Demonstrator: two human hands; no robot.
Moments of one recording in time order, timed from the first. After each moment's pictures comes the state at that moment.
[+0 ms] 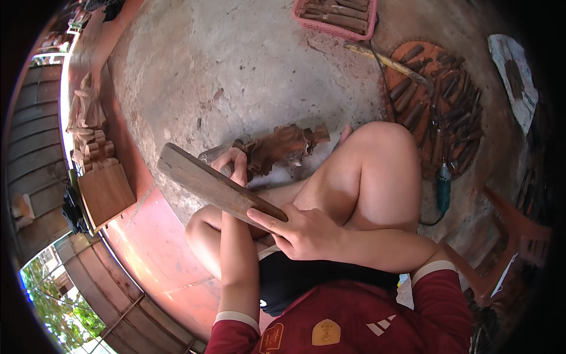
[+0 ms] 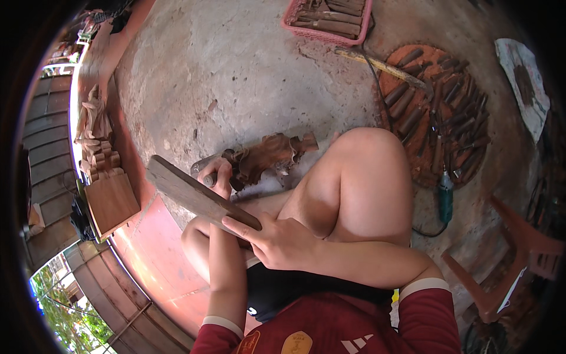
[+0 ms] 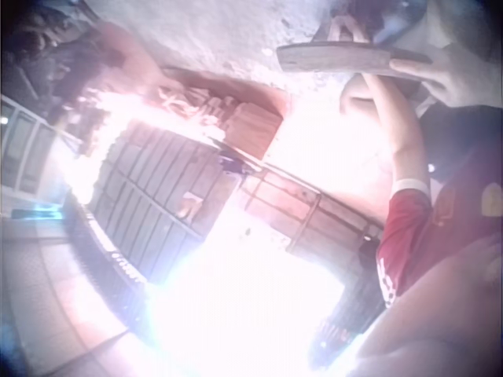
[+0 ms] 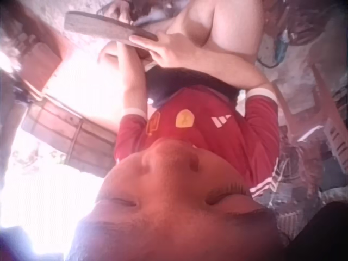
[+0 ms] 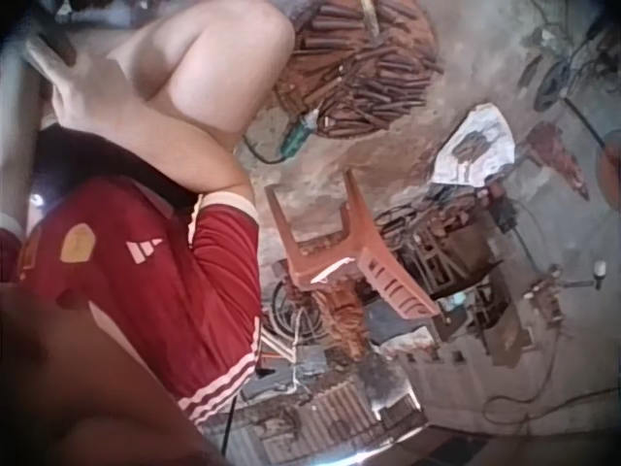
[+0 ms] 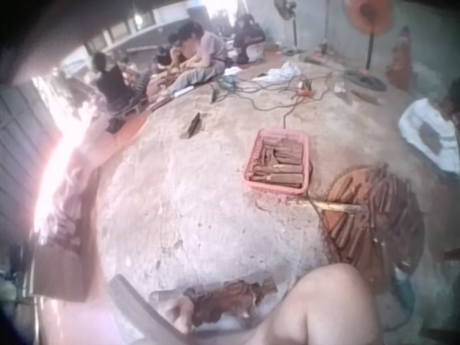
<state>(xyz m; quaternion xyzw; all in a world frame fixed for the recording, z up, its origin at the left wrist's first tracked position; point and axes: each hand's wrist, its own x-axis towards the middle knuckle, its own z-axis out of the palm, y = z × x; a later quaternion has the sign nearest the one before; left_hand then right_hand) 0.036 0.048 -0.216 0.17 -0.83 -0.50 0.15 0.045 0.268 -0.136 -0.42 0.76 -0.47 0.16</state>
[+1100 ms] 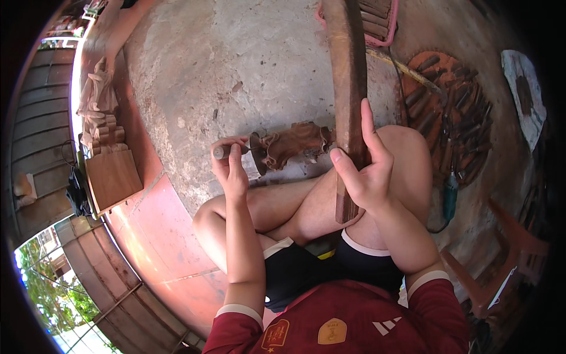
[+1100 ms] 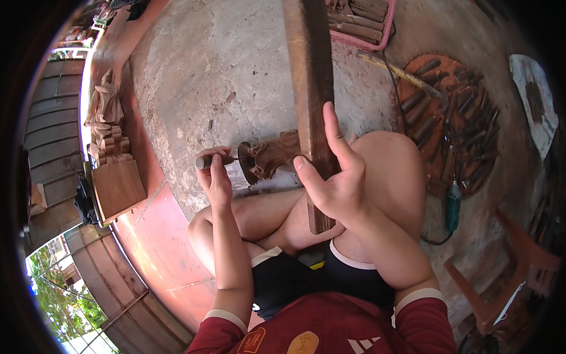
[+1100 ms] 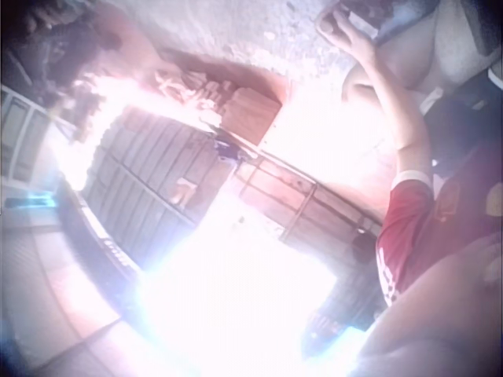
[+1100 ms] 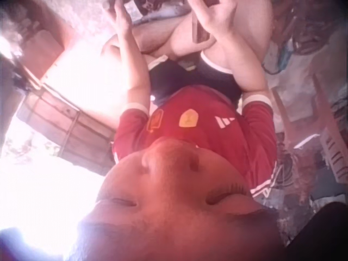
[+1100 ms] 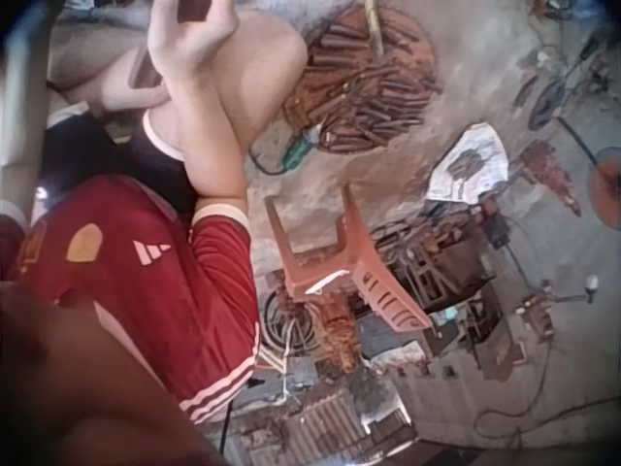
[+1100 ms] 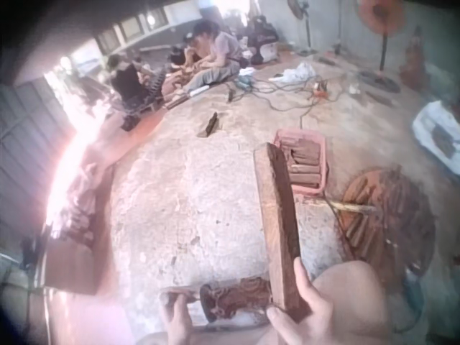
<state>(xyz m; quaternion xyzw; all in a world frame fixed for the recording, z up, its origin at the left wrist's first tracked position) 0.047 0.028 -0.217 0.12 -0.67 -0.67 0.29 -0.035 0.276 -0.129 -0.18 0.65 -0.74 0.02</state>
